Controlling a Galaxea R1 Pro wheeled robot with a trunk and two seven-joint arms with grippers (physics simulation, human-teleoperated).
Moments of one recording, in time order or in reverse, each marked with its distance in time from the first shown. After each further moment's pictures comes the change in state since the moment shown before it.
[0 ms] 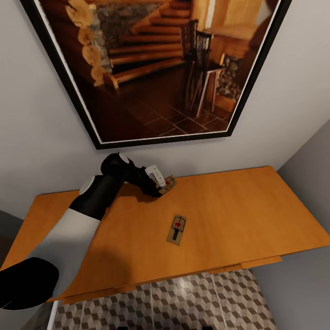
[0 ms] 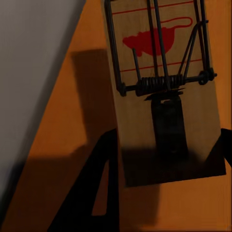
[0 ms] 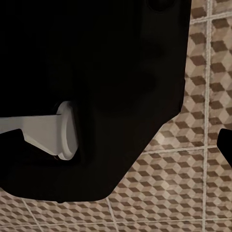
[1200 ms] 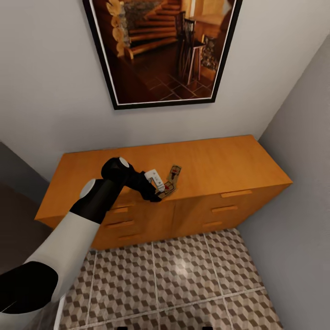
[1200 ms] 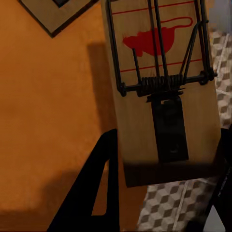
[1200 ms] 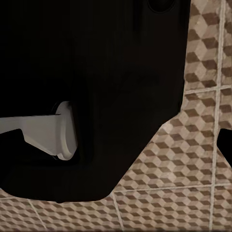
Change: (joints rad) left arm 0.027 0.004 0.000 0.010 0.000 0.000 -0.006; right arm 0.000 -0.002 0.000 0.000 0.000 0.000 0.000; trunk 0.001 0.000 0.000
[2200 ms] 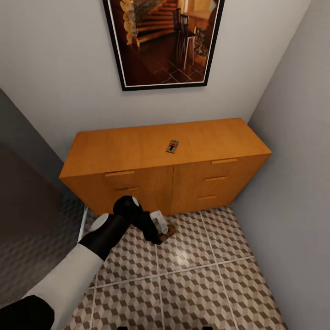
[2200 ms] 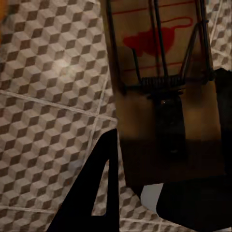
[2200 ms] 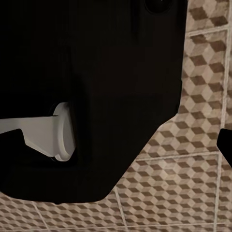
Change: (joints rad) left arm 0.221 -0.005 -0.101 0.088 -0.002 -0.003 0.014; right arm 0.000 -0.004 0.000 -0.003 0.000 0.000 -0.001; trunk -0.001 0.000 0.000
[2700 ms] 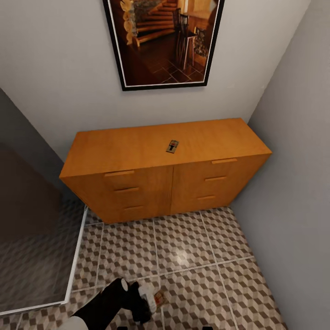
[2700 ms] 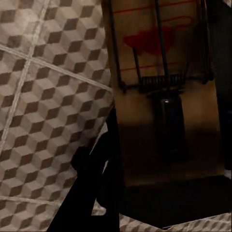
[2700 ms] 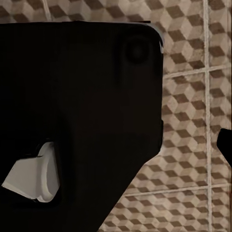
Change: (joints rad) left arm 0.360 0.020 -0.025 0.474 0.281 -0.437 0.610; right arm 0.000 -0.029 -0.003 -0.018 0.001 -0.135 -0.009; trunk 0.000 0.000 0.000
